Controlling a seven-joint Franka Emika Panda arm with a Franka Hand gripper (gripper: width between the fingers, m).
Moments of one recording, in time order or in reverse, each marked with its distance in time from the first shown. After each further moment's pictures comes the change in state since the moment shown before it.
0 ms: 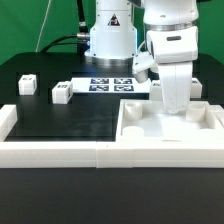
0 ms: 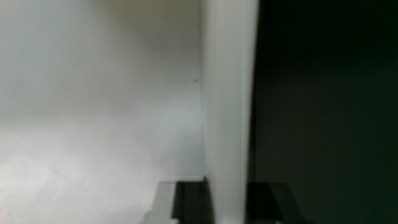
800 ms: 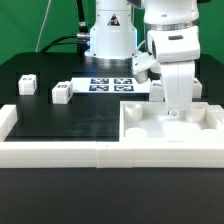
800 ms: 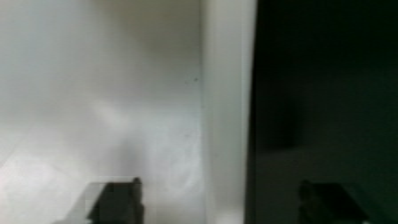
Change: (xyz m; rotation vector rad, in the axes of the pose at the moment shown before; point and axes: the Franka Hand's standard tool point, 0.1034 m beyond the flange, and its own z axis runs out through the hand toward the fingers) arm -0.001 0.002 0.000 -0.014 -0.002 -0.032
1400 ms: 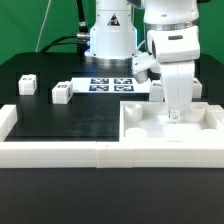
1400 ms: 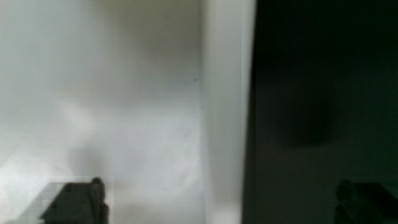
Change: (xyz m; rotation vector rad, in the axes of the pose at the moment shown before) arm 0.005 -0.008 -0.012 -0.007 -0.007 0.035
